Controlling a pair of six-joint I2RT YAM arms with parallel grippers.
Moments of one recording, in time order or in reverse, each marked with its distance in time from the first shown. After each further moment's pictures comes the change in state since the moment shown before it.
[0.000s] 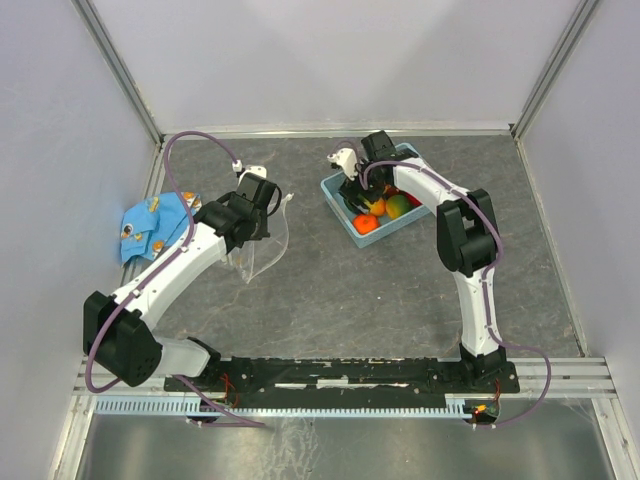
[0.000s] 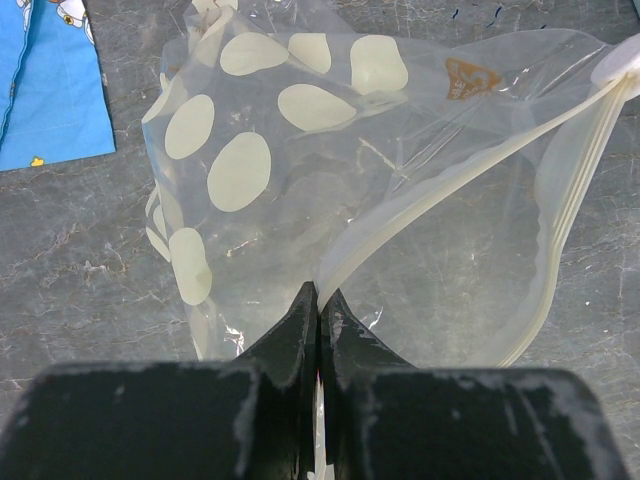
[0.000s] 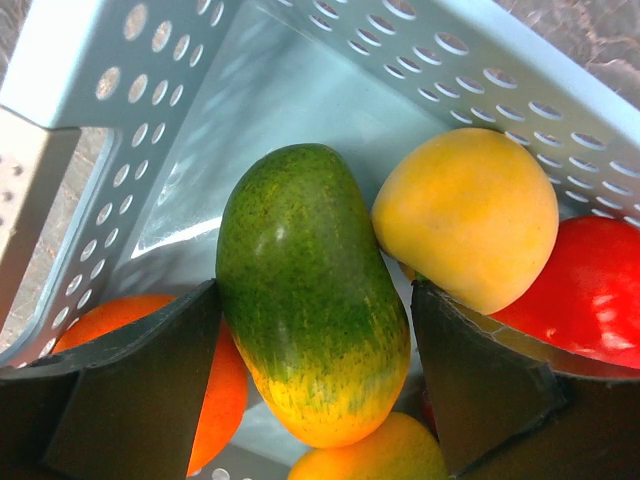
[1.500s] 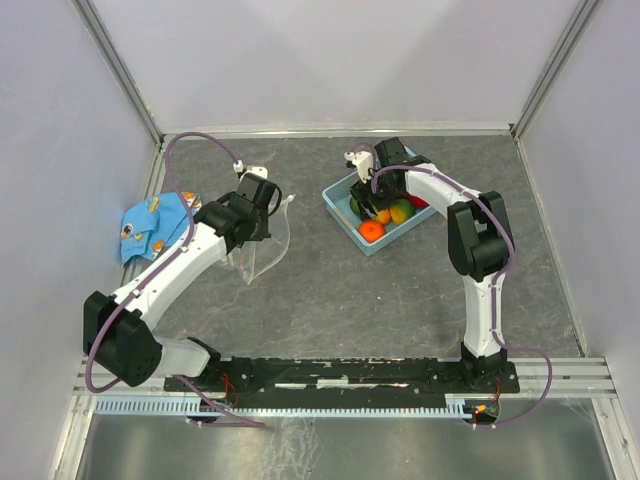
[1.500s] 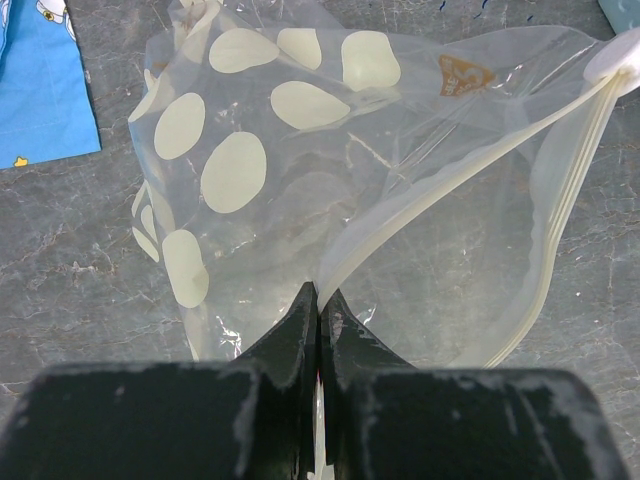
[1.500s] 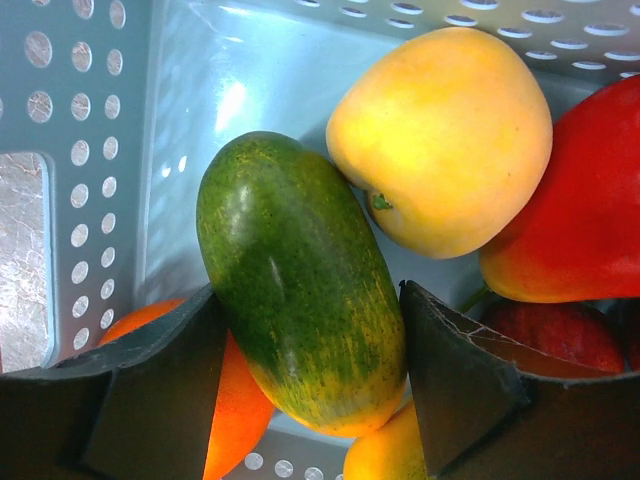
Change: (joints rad) left arm 0.000 0.000 -0.002 0.000 0.026 0.000; right arm -0.047 -0.093 -0.167 0.042 -0.030 0.219
